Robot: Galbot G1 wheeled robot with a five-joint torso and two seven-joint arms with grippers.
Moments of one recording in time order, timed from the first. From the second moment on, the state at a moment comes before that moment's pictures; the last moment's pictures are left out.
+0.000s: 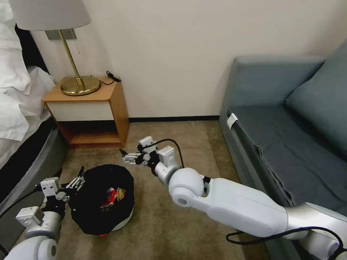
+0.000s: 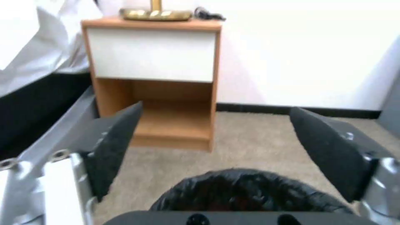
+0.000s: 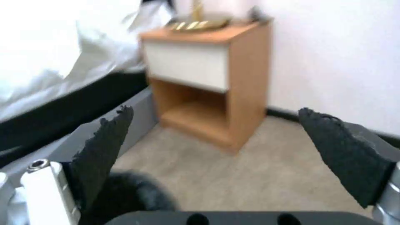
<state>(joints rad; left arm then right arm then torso) 1.56 -1.47 -1.01 -2.10 -0.31 0.16 0.28 -0.41 1.08 -0.60 1.91 0.94 -0.22 0.51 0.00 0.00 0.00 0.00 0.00</state>
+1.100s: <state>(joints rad) 1.60 -1.46 -0.87 -2.23 -0.26 0.15 0.14 -1.39 1.25 0.33 2.34 0.27 -0.14 0.40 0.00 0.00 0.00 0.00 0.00</state>
